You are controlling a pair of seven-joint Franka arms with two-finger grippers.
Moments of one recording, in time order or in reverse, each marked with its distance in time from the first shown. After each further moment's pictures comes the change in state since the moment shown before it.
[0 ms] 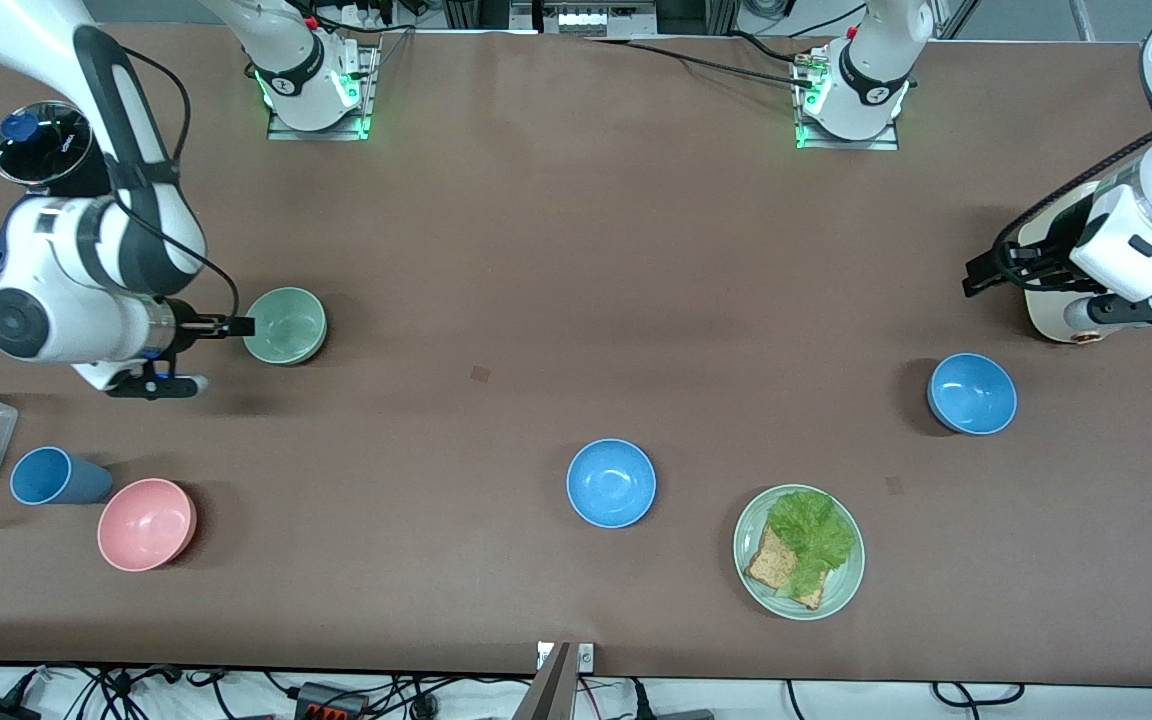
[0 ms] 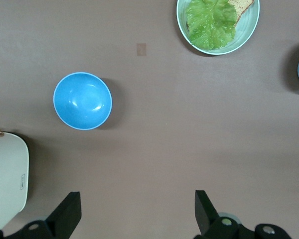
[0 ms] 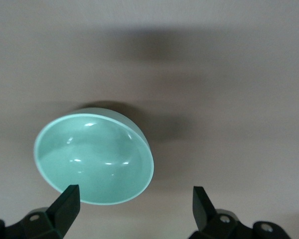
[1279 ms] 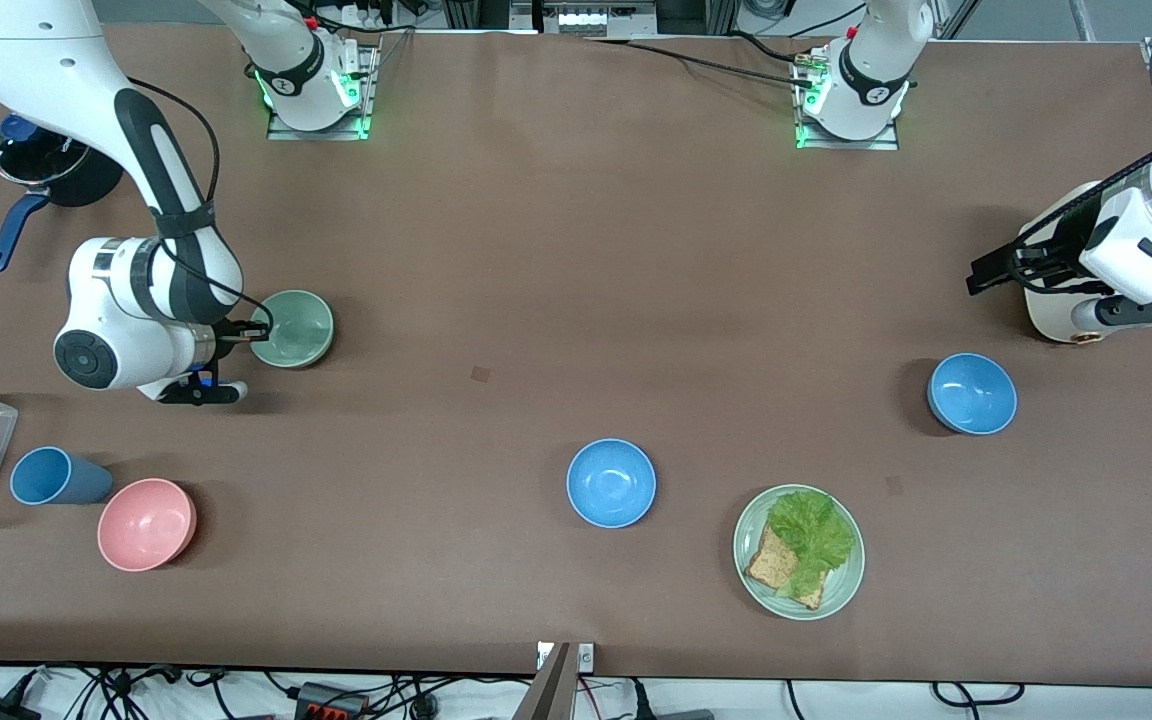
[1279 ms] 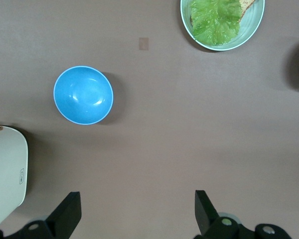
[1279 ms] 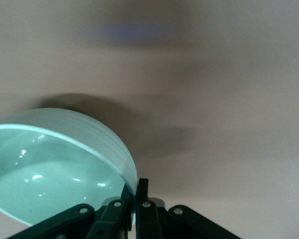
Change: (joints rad) left arm 0.009 0.002 0.000 0.000 -0.006 -0.016 0.000; right arm 0.008 0.105 0.030 0.030 0.003 0.025 -0.003
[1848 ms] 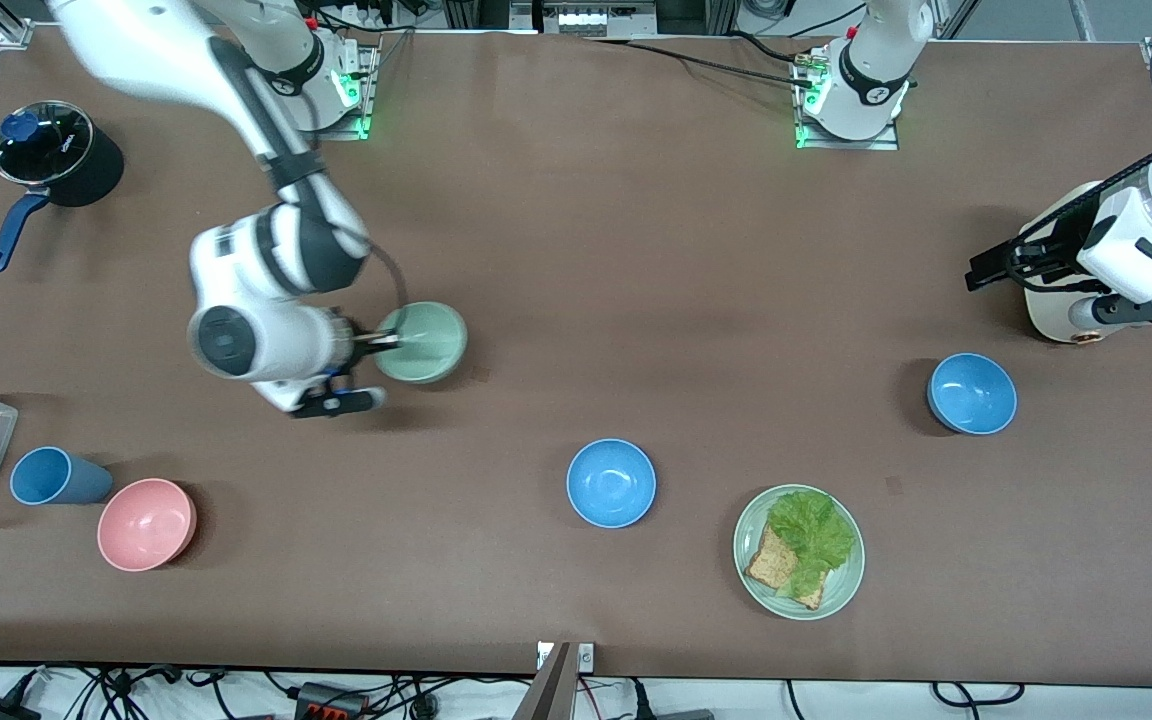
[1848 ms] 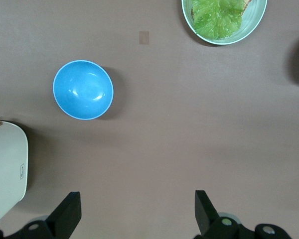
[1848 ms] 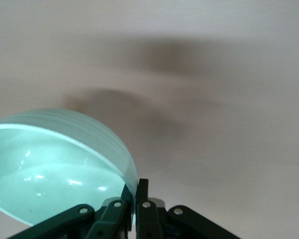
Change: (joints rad) left arm 0.001 0.000 -0.002 0.000 -0.001 -0.021 0.000; right arm 0.230 0.023 0.157 0.191 0.169 -0.004 0.247
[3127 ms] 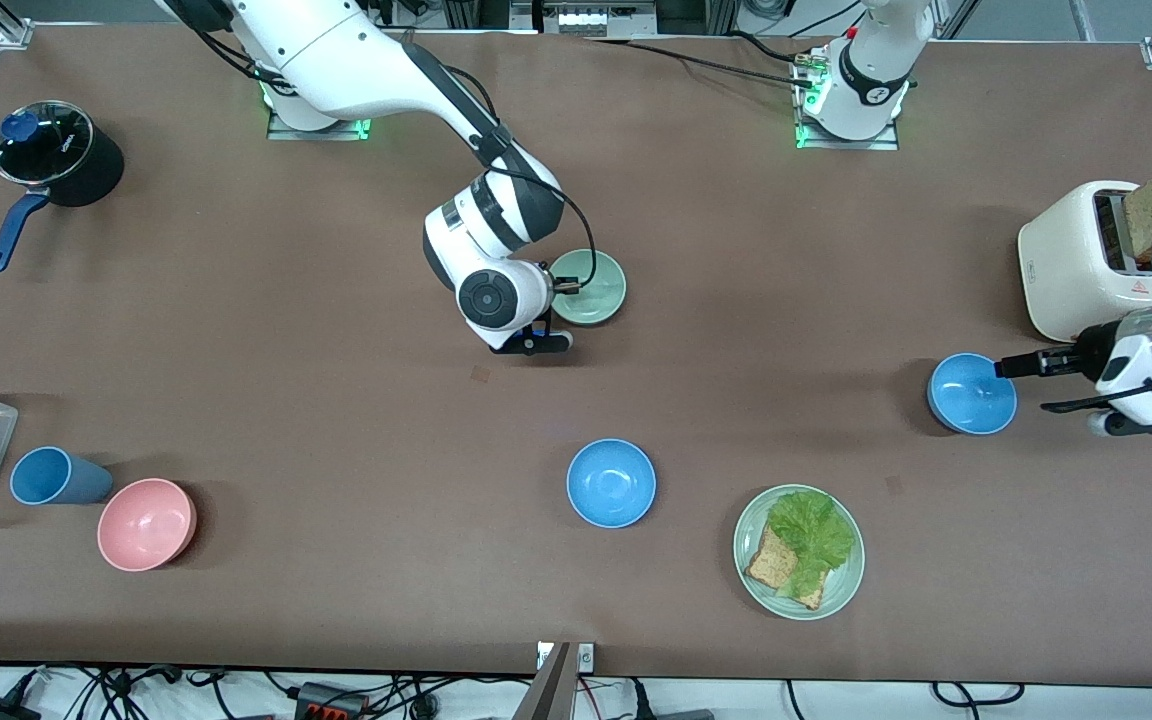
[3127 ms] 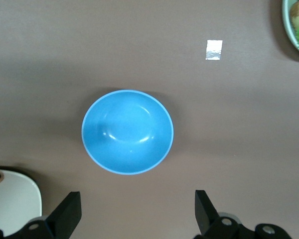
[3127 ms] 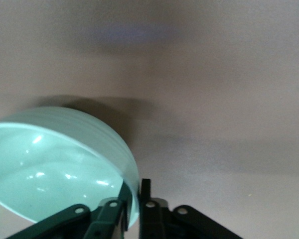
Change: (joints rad) left arm 0.158 0.361 0.012 0.026 0.098 0.240 0.153; right arm 0.341 0.213 -0.001 0.121 0.155 0.064 0.320
